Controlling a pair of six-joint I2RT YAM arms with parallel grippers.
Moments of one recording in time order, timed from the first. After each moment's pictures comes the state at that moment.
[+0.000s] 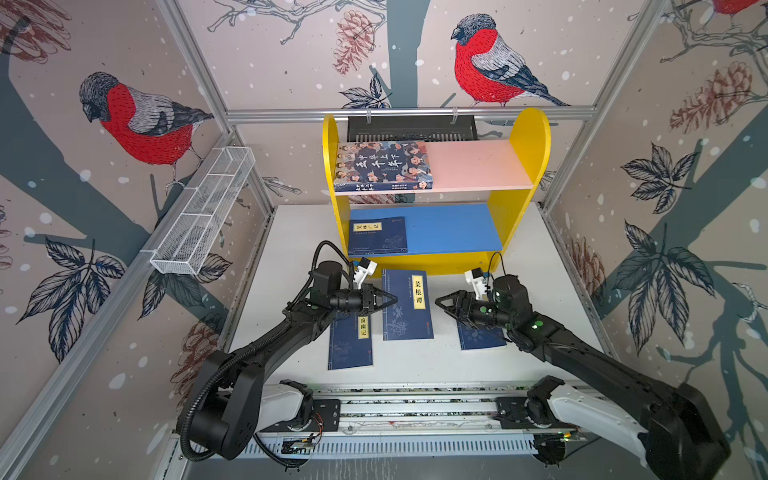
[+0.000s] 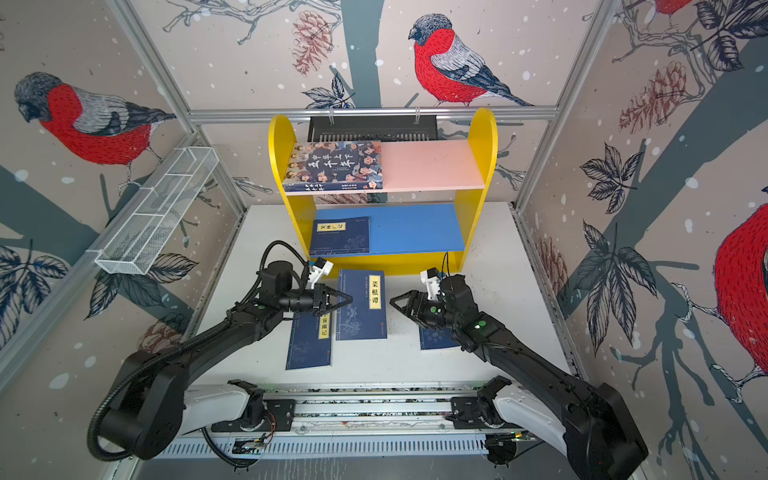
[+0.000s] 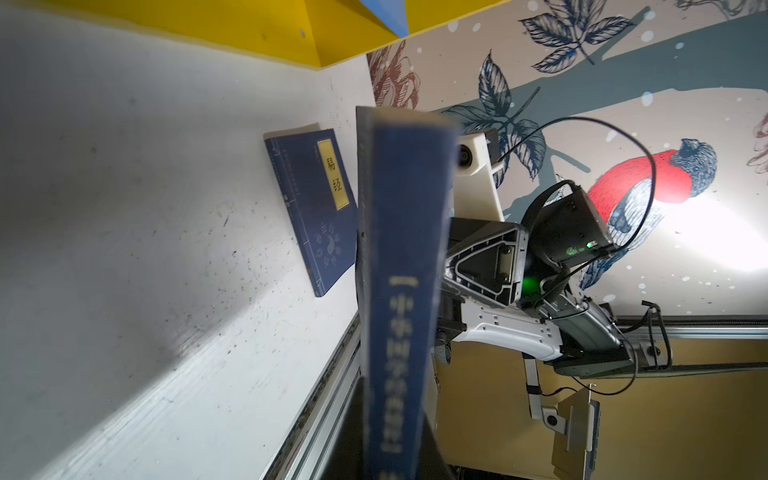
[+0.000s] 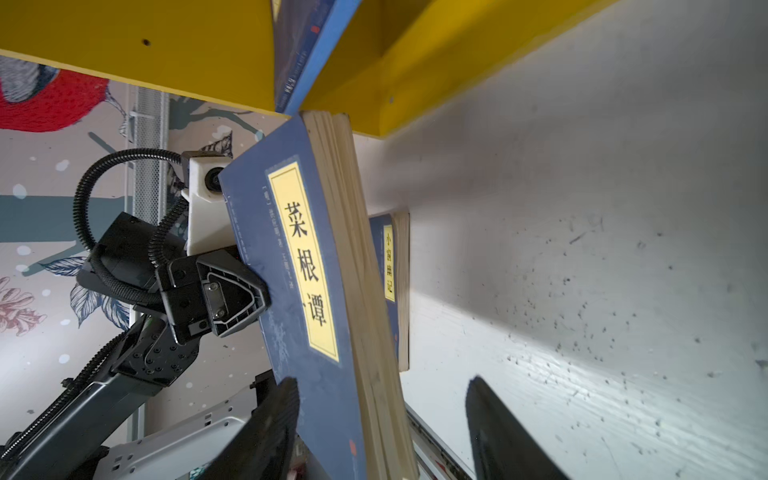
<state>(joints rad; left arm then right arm) -0.34 1.23 0.59 0.19 1.07 -0.86 0.58 0.94 0.49 0.02 -0.52 1.04</state>
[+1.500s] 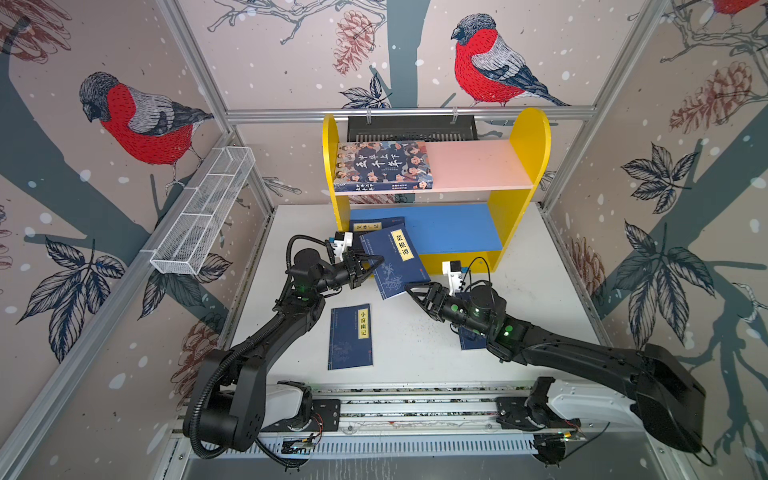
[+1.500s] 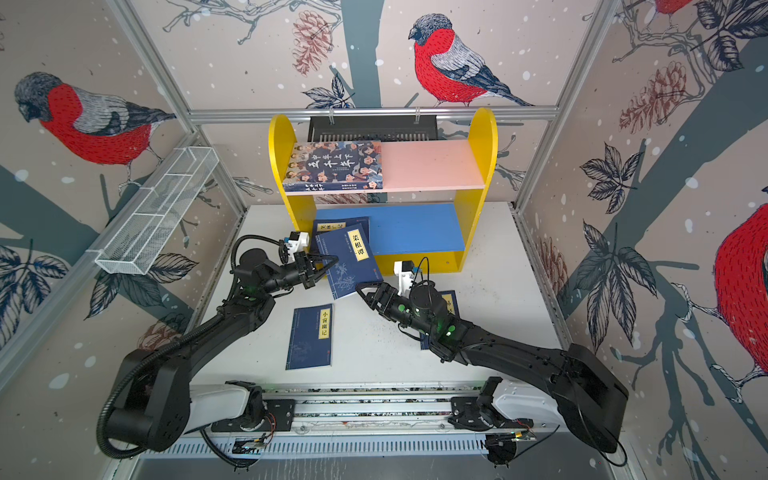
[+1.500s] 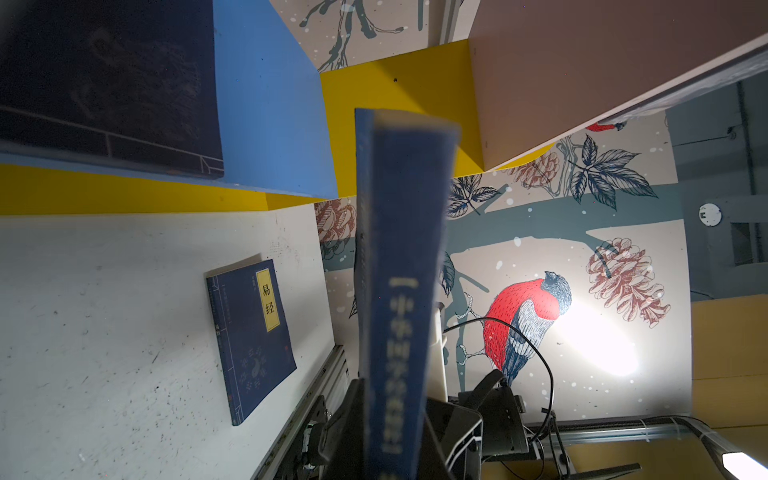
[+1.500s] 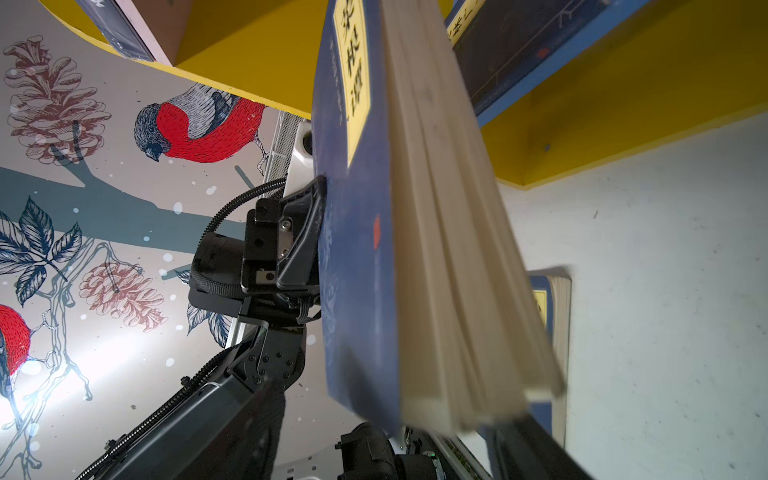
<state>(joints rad) -0.21 1.26 0.61 0.63 0.98 -1.34 0.93 1.19 0.57 0.53 -0.16 1.23</state>
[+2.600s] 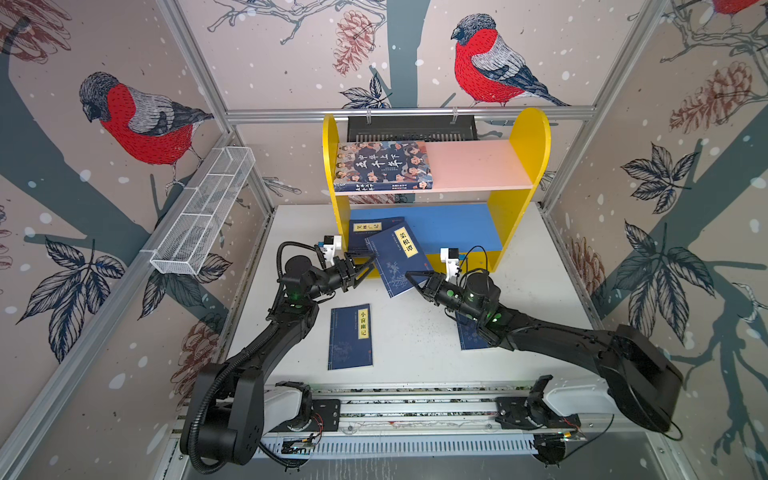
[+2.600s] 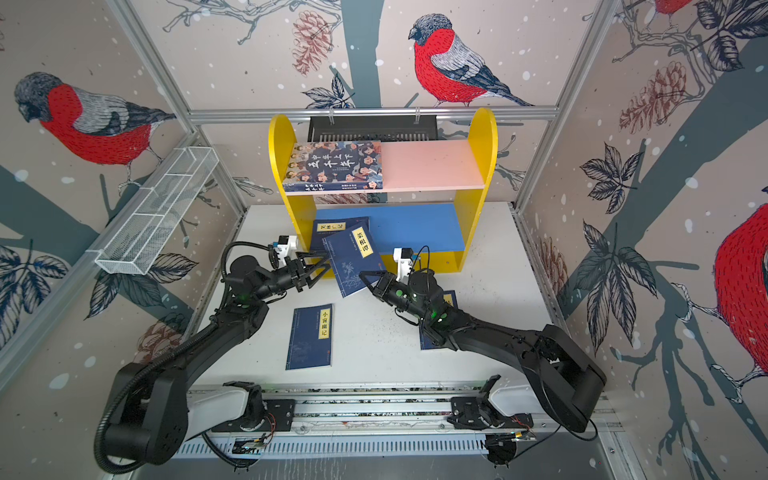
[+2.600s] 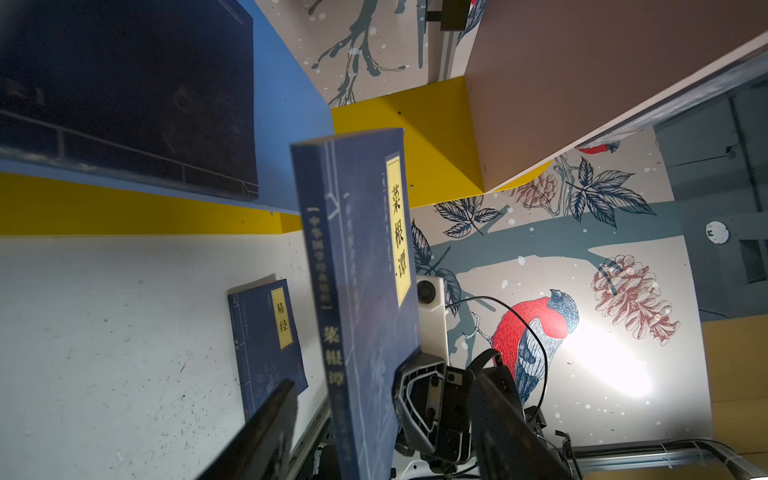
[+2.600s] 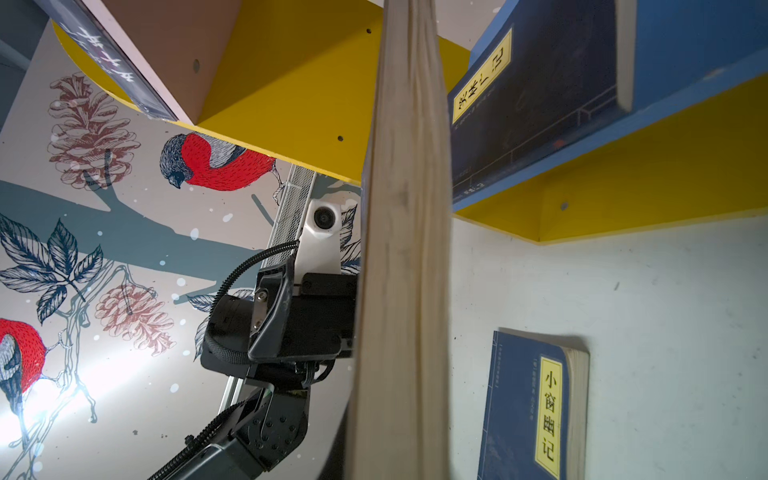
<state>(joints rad) -0.12 1.19 0.54 0.62 0.97 -1.29 0.80 1.32 0.62 0.67 -0.28 1.19</state>
